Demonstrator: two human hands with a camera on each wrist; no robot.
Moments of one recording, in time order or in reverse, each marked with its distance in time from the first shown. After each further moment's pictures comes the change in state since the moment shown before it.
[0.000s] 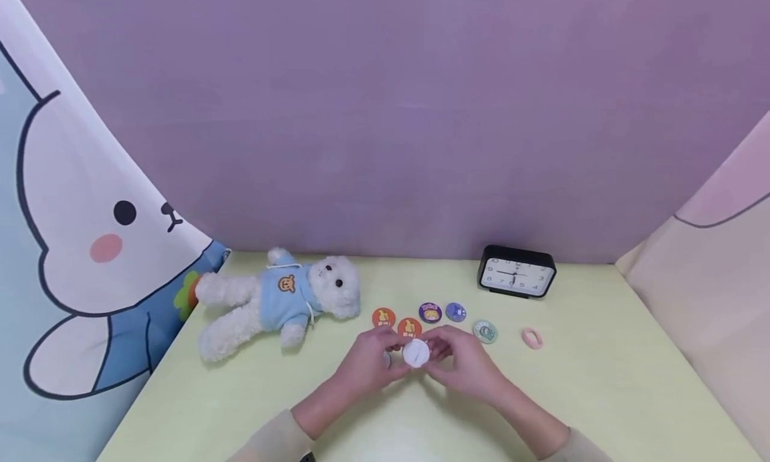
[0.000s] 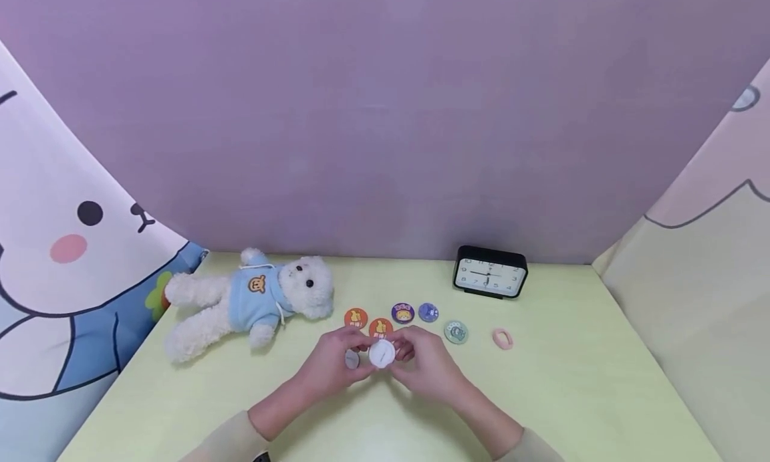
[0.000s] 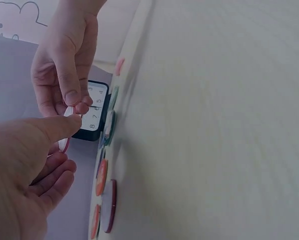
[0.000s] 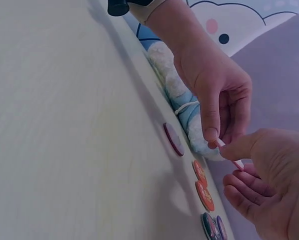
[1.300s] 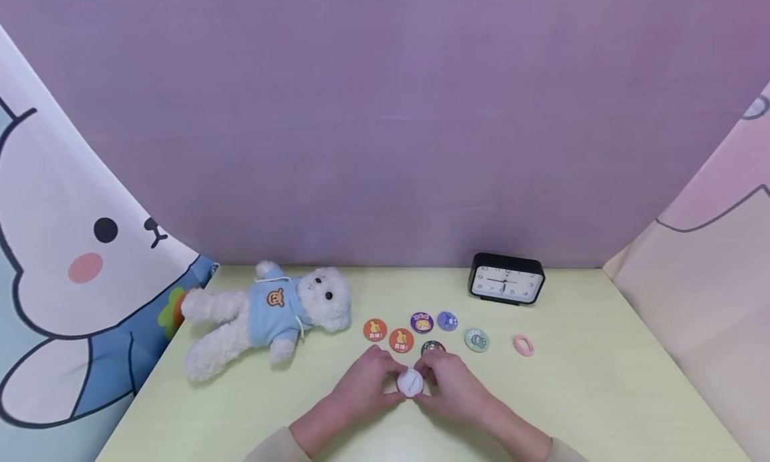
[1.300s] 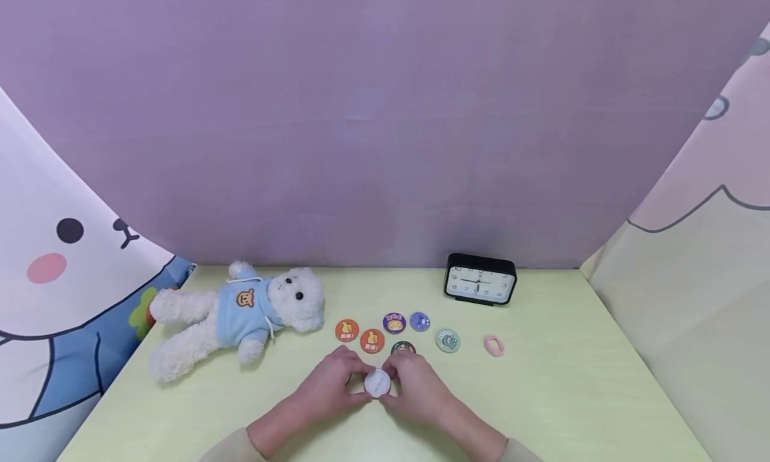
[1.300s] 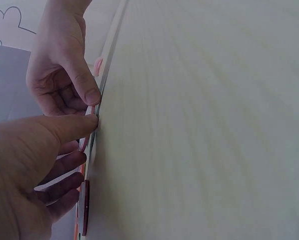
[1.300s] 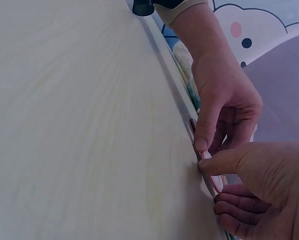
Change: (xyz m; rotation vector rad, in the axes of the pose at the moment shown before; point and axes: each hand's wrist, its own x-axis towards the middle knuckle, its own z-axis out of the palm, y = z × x) left_hand -0.001 -0.014 0.024 0.154 -0.156 0.032; right_hand -0.003 0.010 0.017 -0.237 -0.065 0.031
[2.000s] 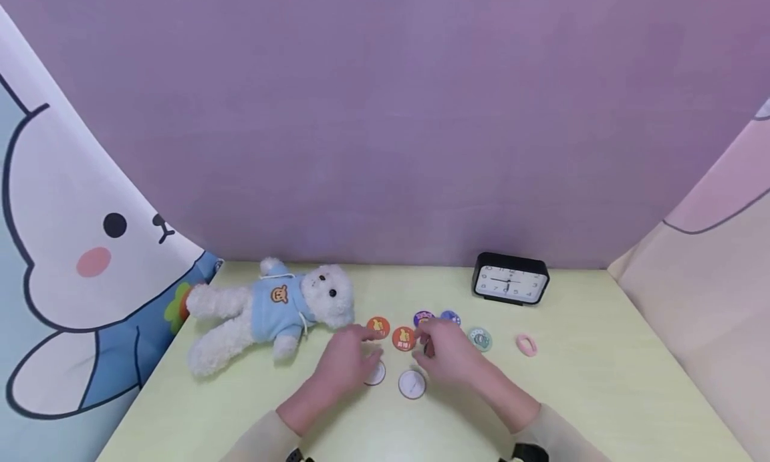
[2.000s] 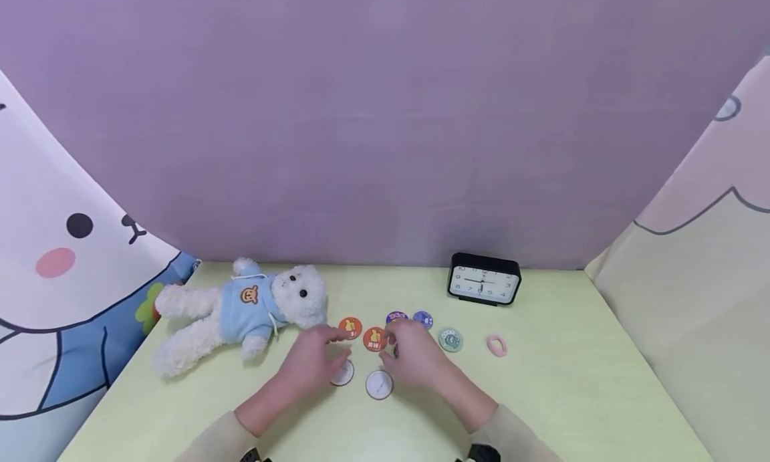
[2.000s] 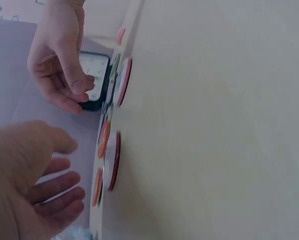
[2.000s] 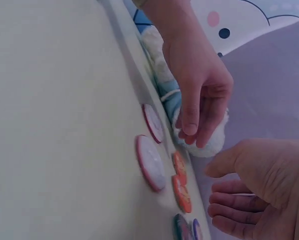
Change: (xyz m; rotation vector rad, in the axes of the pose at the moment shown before) left_hand -0.001 -0.023 -0.027 -0.072 0.178 -0.254; right_hand 0.040 -0.004 -0.024 -0.059 -0.010 0.012
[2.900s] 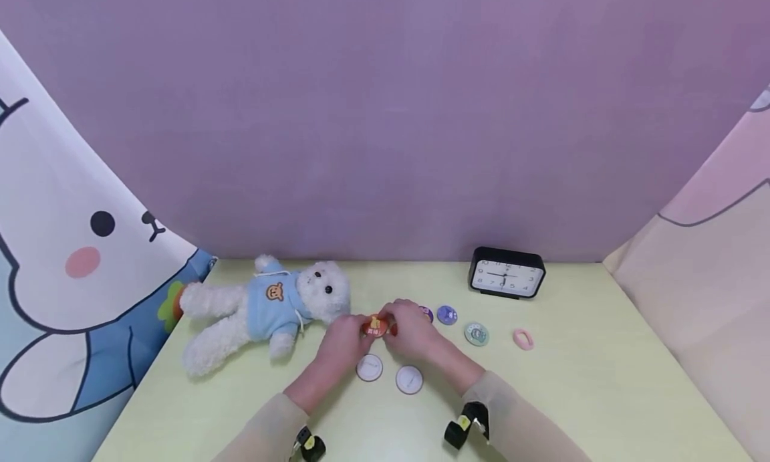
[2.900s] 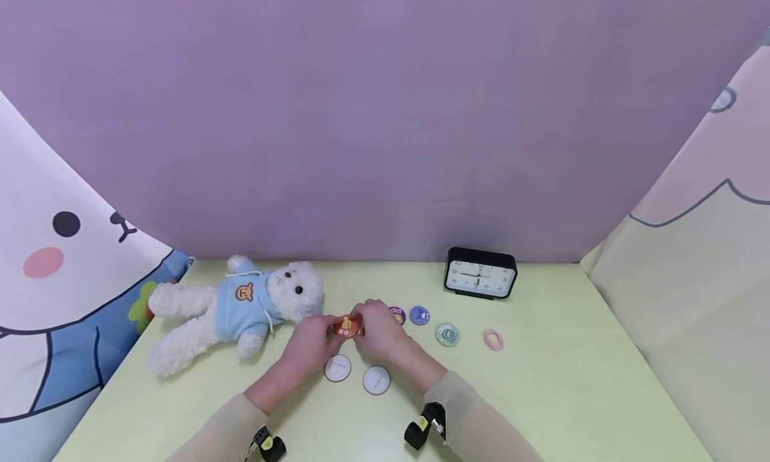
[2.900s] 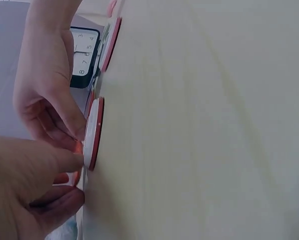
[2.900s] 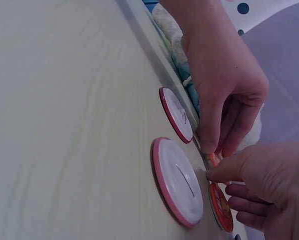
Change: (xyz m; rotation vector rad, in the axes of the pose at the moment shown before) left_hand 0.026 -0.017 0.013 0.141 0.076 0.008; right_hand 0.061 -0.002 0.043 -0.047 0.038 -0.043
